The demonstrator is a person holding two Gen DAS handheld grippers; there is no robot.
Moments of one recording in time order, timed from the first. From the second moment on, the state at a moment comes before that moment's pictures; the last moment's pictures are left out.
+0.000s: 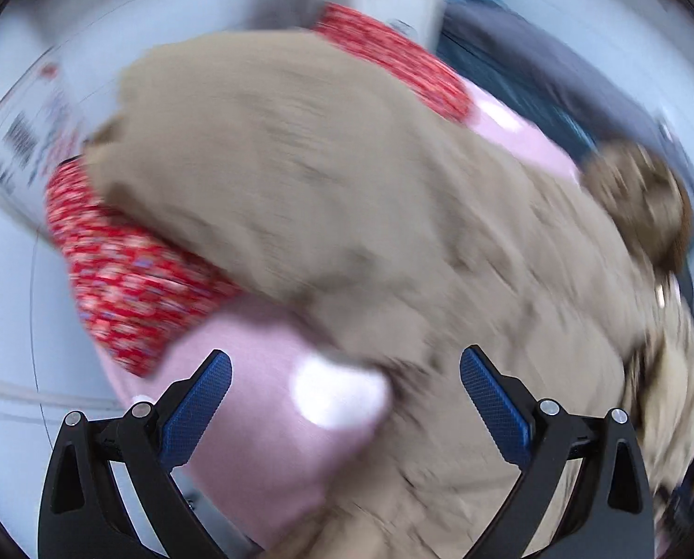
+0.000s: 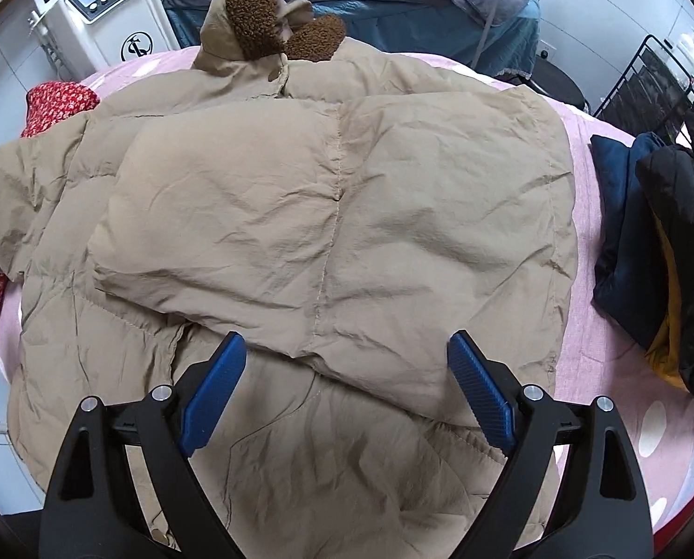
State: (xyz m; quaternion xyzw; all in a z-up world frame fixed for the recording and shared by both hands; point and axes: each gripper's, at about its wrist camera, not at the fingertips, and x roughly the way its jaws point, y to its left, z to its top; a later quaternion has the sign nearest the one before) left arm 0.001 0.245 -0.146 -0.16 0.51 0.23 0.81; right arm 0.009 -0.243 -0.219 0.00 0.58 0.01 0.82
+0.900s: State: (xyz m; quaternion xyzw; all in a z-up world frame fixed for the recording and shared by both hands) left arm 0.052 0.301 -0.094 -0.16 0.46 0.19 0.85; right arm -0.001 -0.253 -0.217 0.02 0.58 -0.01 0.82
